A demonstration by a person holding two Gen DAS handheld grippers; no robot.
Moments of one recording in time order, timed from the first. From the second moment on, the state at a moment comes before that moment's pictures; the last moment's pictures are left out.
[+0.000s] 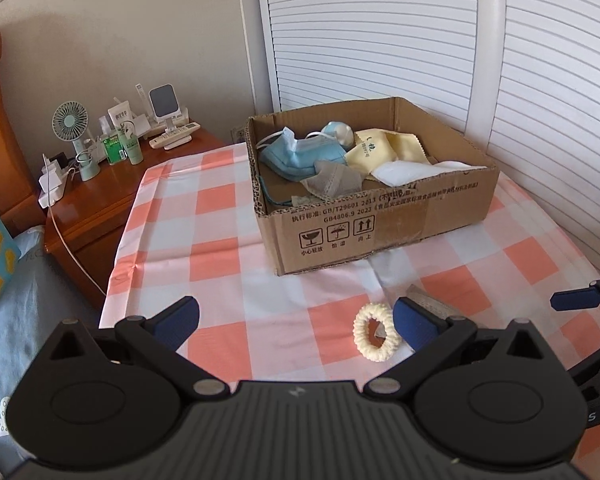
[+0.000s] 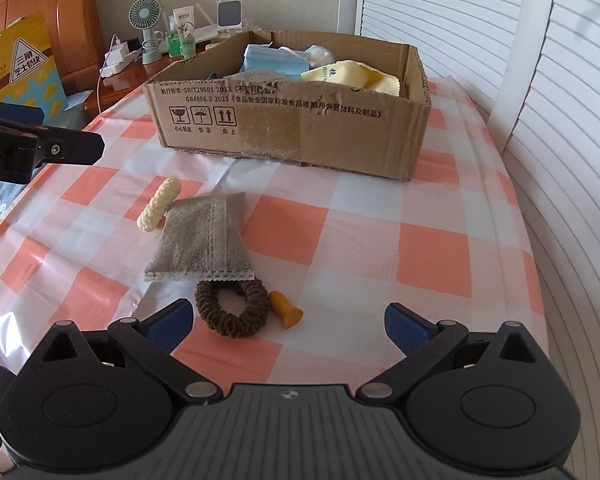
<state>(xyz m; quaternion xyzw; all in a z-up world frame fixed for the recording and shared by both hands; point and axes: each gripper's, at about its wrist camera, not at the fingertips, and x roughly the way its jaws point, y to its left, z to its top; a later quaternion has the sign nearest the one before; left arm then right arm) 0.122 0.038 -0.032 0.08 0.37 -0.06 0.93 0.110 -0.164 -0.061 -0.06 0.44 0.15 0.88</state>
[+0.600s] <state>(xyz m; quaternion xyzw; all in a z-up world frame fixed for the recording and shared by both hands) 0.120 0.025 -0.051 0.09 0.39 -0.09 0.91 0.123 -0.190 -0.079 -0.07 0.43 0.10 0.89</state>
